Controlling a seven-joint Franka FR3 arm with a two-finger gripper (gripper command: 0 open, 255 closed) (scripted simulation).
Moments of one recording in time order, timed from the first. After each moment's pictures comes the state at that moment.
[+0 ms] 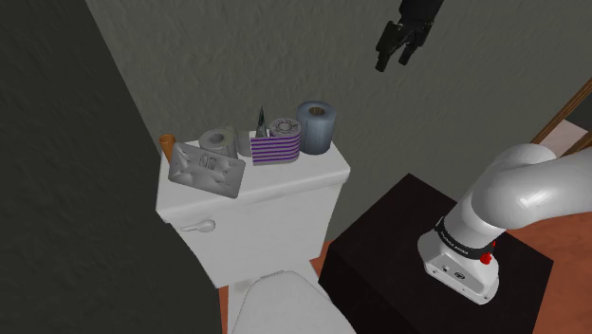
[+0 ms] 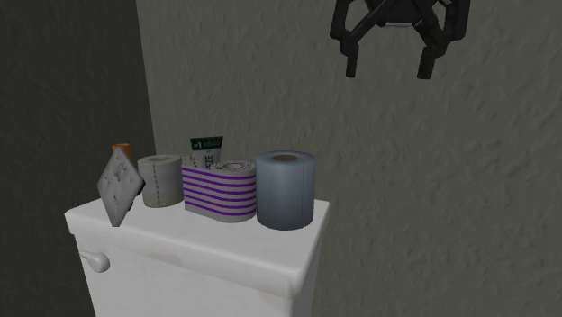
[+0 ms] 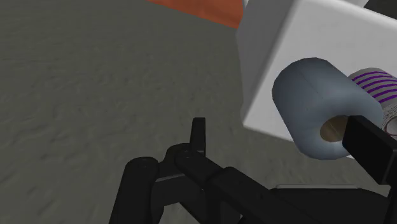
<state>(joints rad) -0.01 -0.75 0.03 -2.27 0.03 1.67 0.10</state>
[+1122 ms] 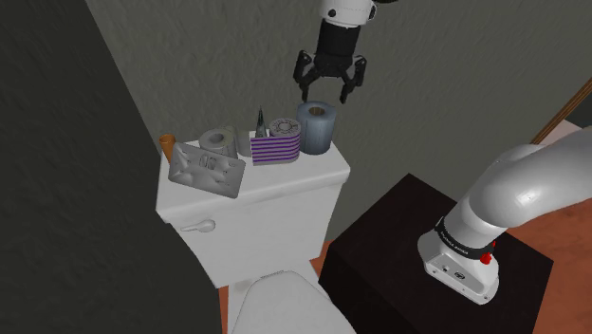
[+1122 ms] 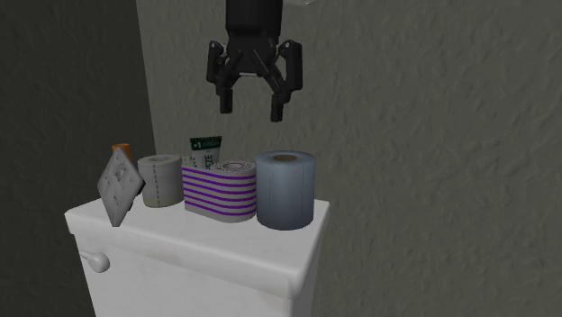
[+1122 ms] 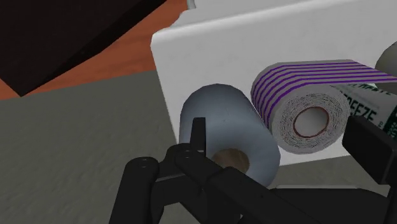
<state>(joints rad) -0.06 -0.46 0.39 -2.15 0.24 1.78 0.82</state>
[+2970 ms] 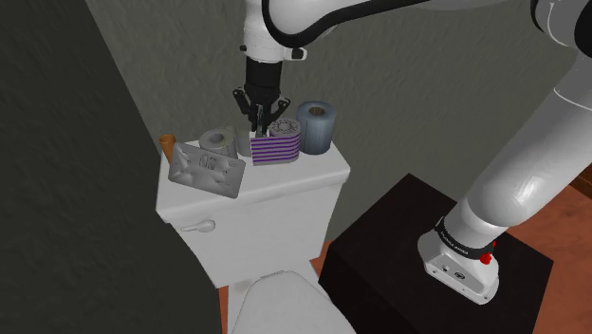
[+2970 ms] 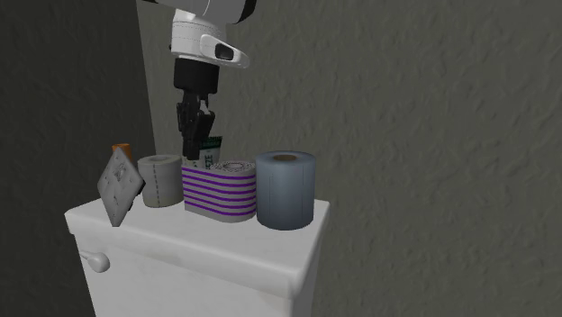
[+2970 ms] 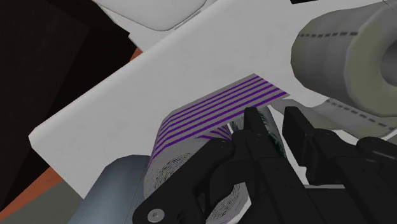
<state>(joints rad) -0.08 0.02 0.61 -1.88 0.14 1.97 1.43</state>
